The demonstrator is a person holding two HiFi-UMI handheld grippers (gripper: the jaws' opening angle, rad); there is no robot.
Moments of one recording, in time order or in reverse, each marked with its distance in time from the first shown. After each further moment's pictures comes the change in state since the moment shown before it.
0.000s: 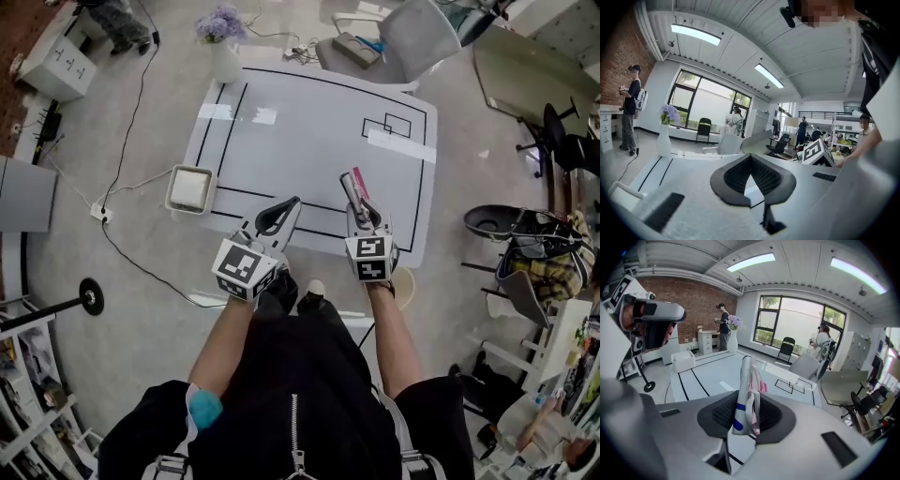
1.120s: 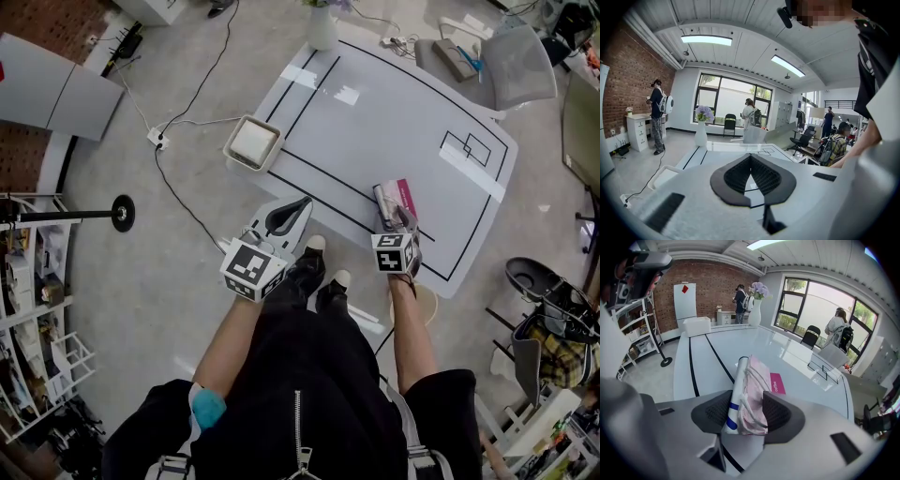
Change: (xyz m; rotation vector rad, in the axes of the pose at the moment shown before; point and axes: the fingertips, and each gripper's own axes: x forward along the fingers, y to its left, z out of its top) left arm -0.077 0.030 -0.031 -0.017 0.090 0.327; right arm 0.087 0.047 -0.088 -0.217 0.196 0.195
